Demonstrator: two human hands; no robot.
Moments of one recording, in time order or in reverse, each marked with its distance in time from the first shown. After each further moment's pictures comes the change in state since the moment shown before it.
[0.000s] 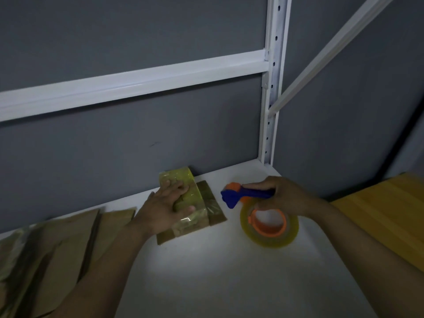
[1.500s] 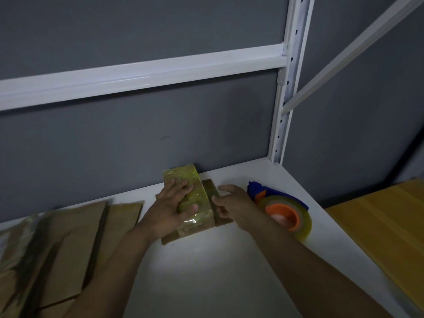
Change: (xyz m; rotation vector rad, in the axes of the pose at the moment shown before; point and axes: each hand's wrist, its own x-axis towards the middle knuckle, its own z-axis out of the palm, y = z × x) left_hand -0.013 -0.013 0.012 -0.188 0.064 0.031; right_hand 0.072 -0.041 0.111 0.746 0.127 0.475
